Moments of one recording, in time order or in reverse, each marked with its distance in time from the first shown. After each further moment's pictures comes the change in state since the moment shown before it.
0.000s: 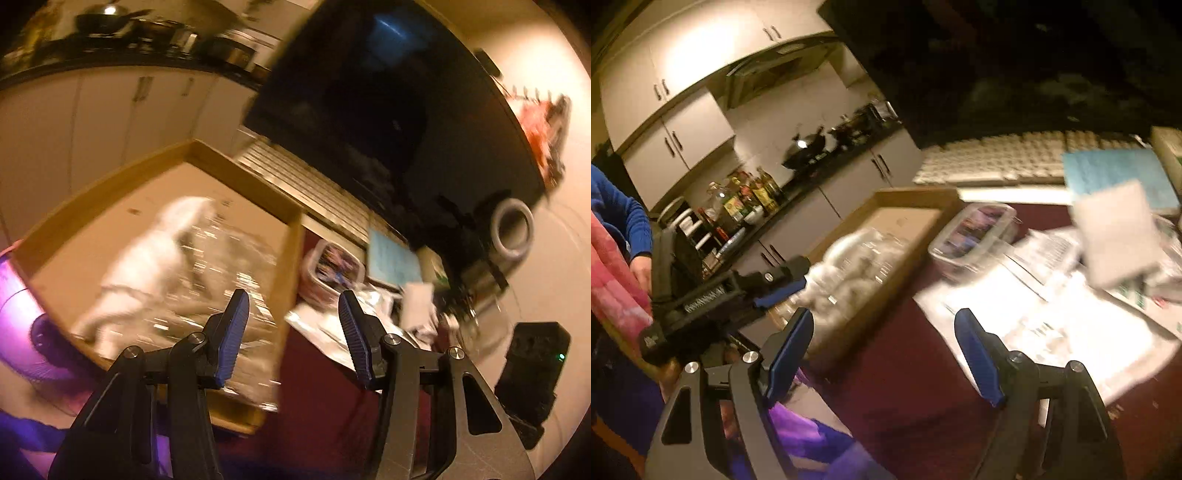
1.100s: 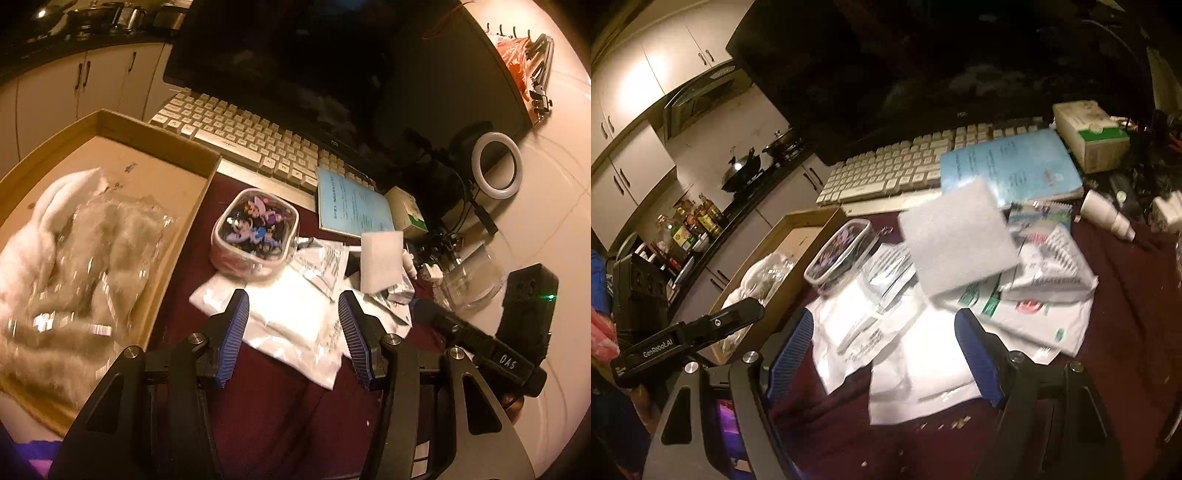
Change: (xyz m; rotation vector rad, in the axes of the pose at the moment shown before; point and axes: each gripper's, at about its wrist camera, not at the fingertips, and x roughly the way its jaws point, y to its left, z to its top) left arm 0.067 -0.063 -0.005 0.125 0.189 -0.067; right arm -0.040 -0.083 0.014 0.107 -0.041 -0.191
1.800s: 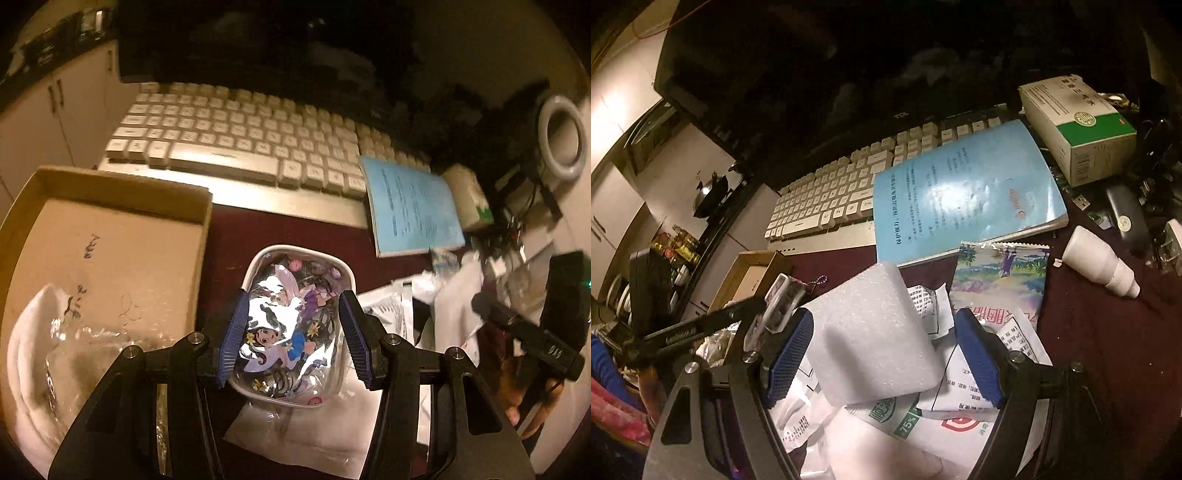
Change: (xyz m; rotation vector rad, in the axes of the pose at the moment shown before) left arm 0.104 0.002 0.085 0.157 0.215 0.158; right arm 0.049 -0.062 0.051 0.125 0.063 0.003
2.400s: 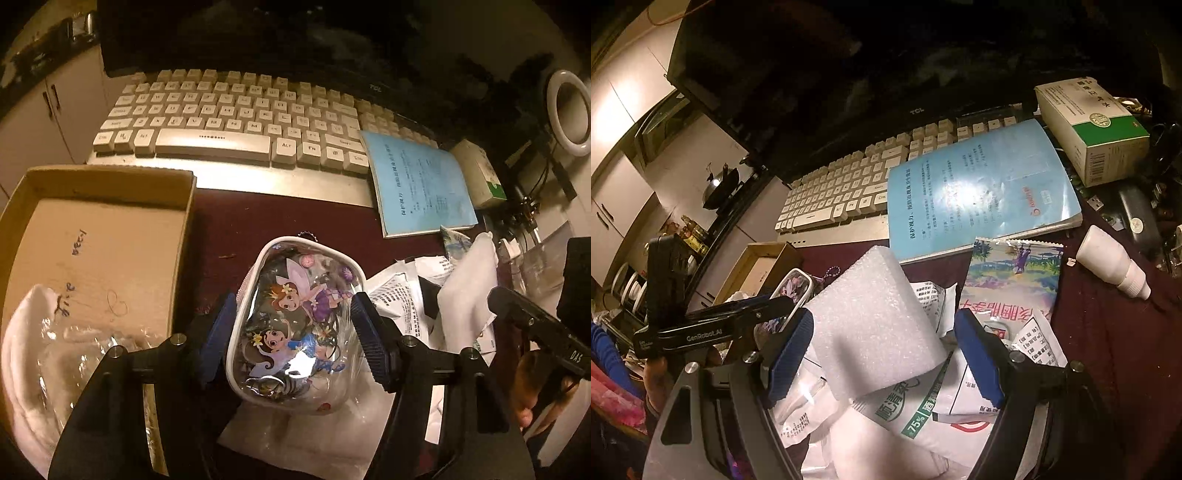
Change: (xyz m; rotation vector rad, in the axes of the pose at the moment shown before) left arm 0.013 -0.011 -0.005 0.013 0.047 0.043; right arm 0.006 0.002 0.001 -0.033 0.012 0.030
